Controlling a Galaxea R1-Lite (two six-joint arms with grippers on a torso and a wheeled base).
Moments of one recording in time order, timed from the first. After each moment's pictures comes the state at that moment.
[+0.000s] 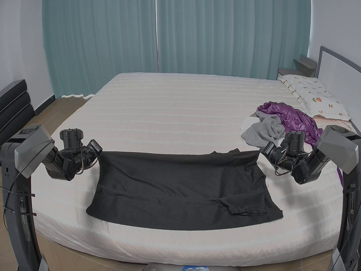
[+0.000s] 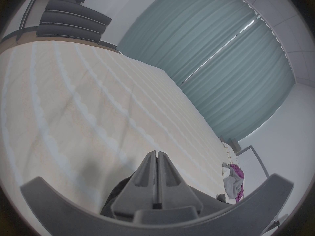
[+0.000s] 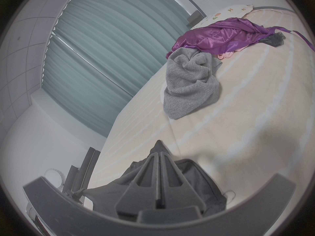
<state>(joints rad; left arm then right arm) 0.07 2.41 -1.20 -0.79 -0.15 -0.78 0.06 2.42 -1.10 -0.94 0.19 0.78</state>
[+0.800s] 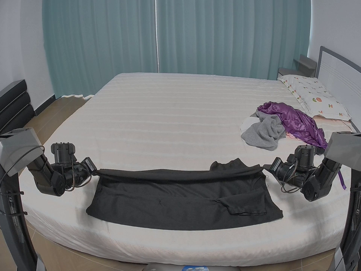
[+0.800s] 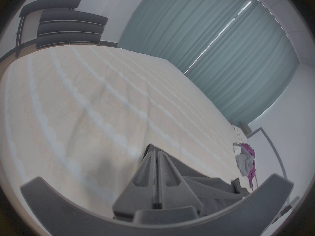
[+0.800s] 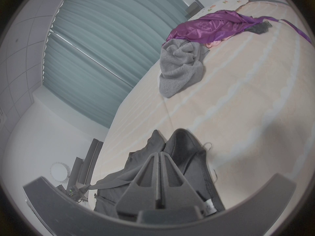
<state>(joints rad) 0.09 2.27 -0.84 -0.86 -0.15 -0.64 0.05 2.32 -0.74 -1.13 0.28 0.77</state>
